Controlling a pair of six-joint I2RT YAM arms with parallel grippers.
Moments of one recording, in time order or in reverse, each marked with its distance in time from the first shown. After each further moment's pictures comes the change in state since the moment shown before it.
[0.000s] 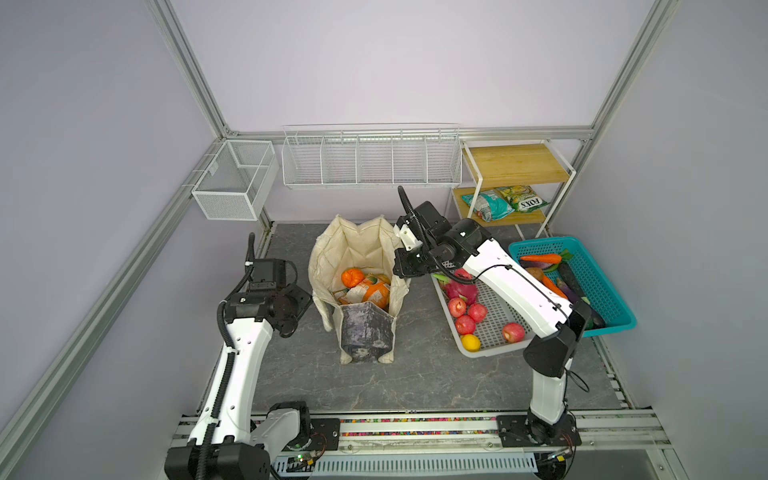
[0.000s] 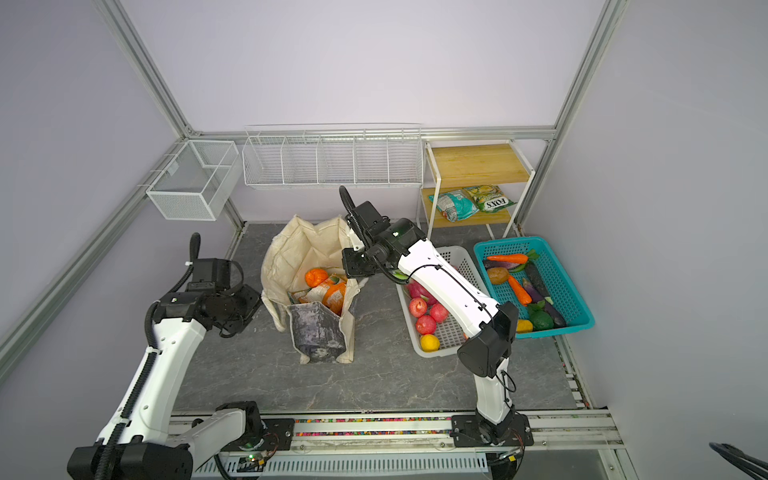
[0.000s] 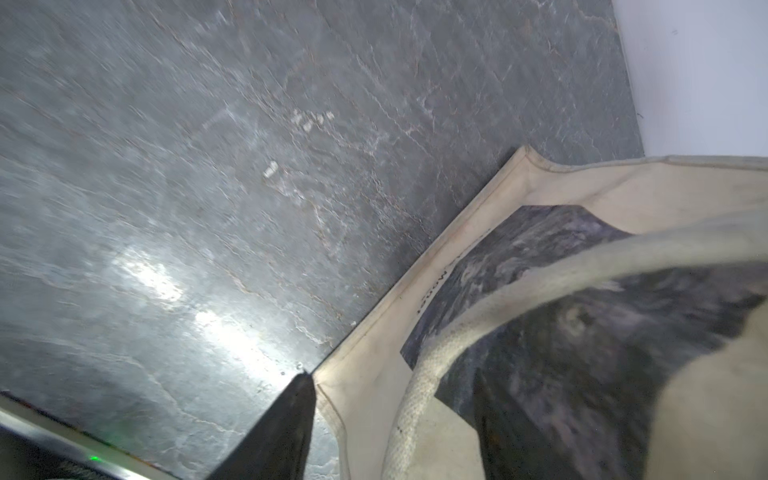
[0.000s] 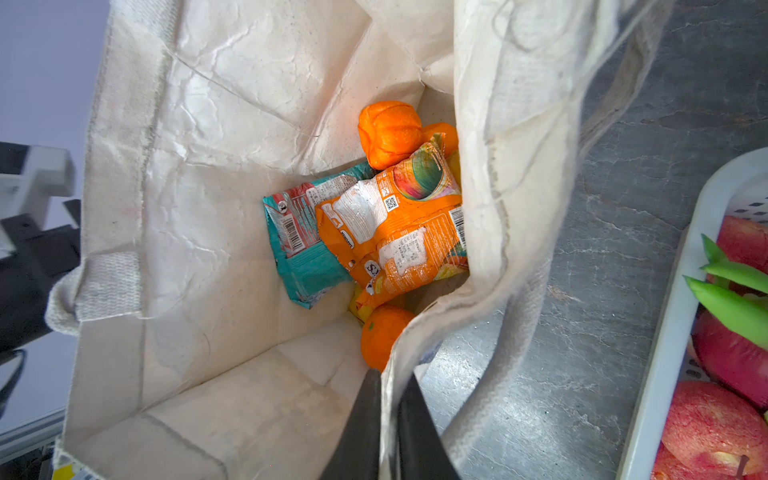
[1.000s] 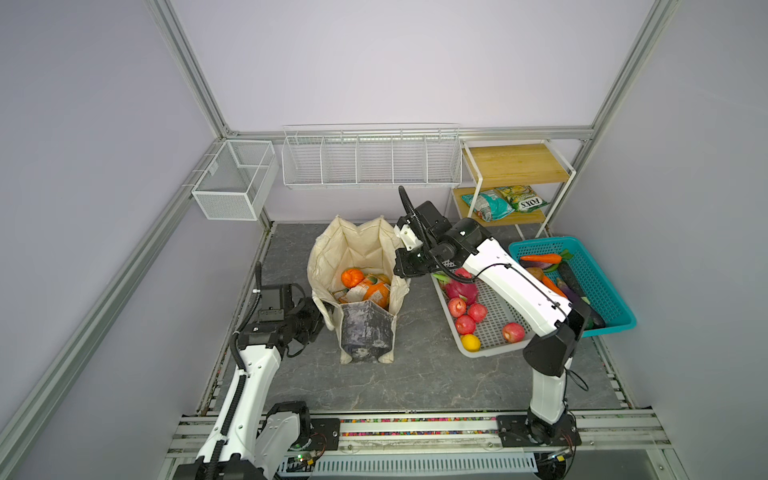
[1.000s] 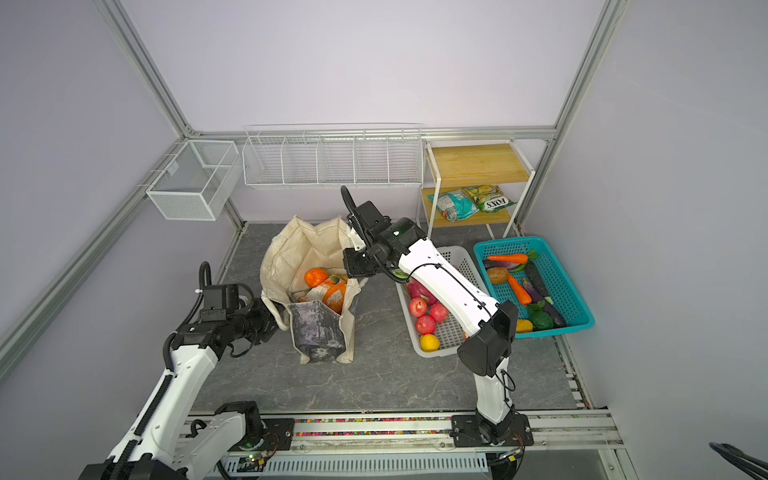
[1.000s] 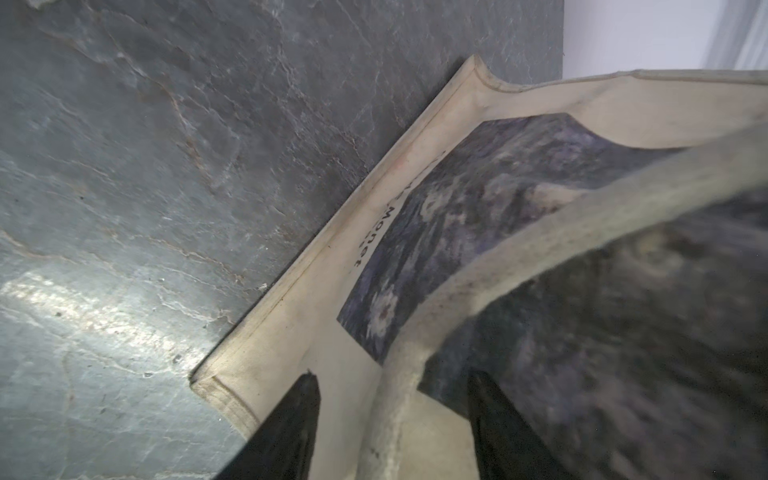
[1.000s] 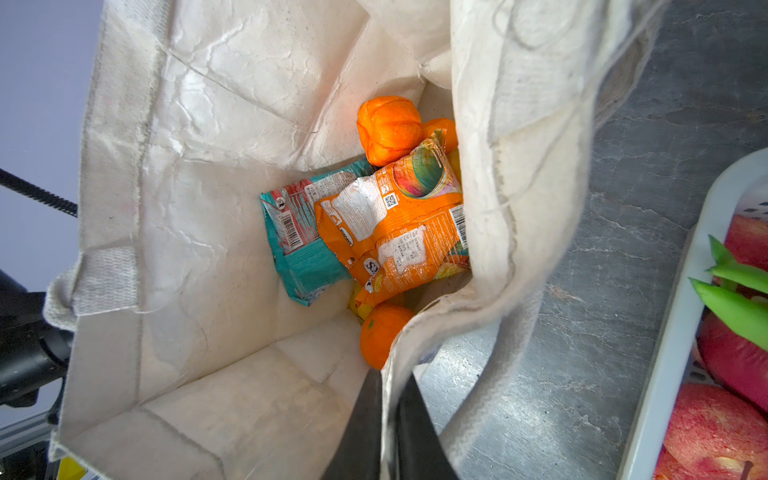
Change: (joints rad) left arm 0.000 -0.121 -0.309 0.322 0.287 -0.140; right arm -0.013 0.006 -0.008 0.002 -0.024 -0.008
